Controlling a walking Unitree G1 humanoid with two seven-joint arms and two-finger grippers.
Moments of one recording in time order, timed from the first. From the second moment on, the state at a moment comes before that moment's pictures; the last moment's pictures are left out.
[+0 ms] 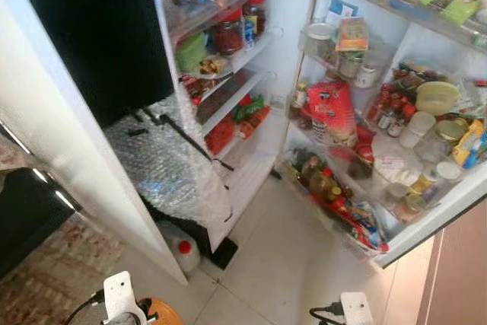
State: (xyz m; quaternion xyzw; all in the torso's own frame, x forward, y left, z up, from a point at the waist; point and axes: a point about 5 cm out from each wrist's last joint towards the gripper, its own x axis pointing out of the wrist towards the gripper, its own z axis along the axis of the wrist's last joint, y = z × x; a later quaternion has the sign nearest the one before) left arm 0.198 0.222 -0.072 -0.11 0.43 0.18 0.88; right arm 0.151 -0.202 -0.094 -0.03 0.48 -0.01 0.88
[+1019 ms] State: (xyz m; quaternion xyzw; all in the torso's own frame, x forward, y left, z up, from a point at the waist) left arm 0.197 0.217 -0.073 -0.11 0.43 0.17 0.88; right arm 0.158 -0.206 -0.091 -0.03 0.47 -0.02 0.88
